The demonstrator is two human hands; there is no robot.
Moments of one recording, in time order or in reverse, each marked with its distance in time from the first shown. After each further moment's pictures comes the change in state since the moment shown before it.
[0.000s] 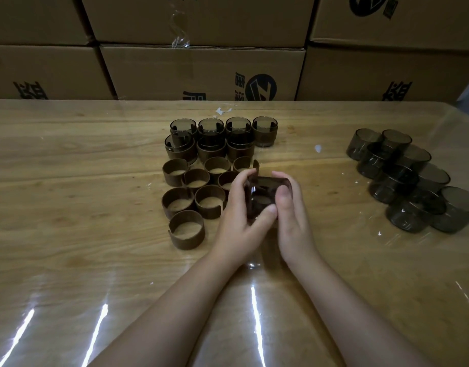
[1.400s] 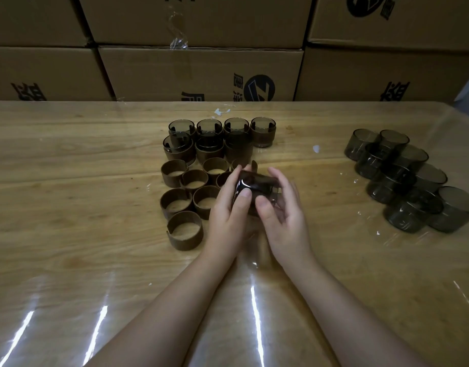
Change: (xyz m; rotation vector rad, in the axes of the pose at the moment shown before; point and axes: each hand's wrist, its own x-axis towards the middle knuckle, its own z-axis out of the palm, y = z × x) left_hand 0.006 -0.006 -0.004 -0.217 0.106 -0.061; right_hand 0.000 0.000 0.005 0.007 -0.013 -0.092
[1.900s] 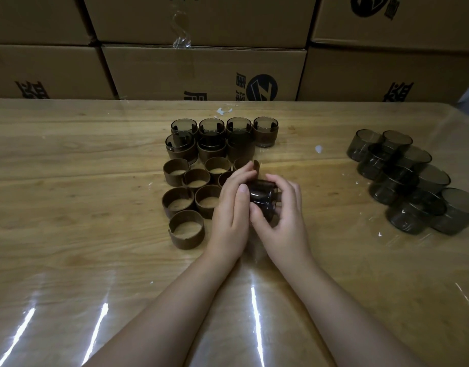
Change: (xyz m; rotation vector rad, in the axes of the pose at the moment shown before) left_hand -0.002 0.003 0.002 0.104 0.042 0.141; right_hand -0.002 0.008 0.003 -0.247 0.038 -0.091
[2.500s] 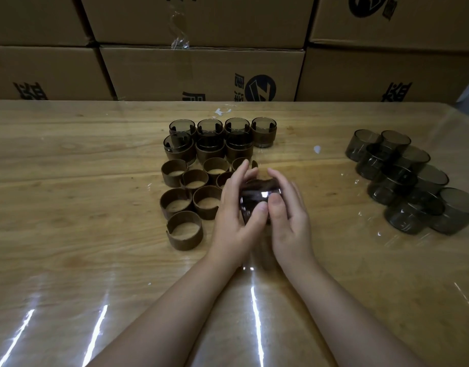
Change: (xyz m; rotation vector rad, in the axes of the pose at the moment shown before) left_hand -0.005 0.000 0.002 0.002 -0.058 0.075; right_hand 0.001 -0.003 -0.007 0.087 0.063 -0.010
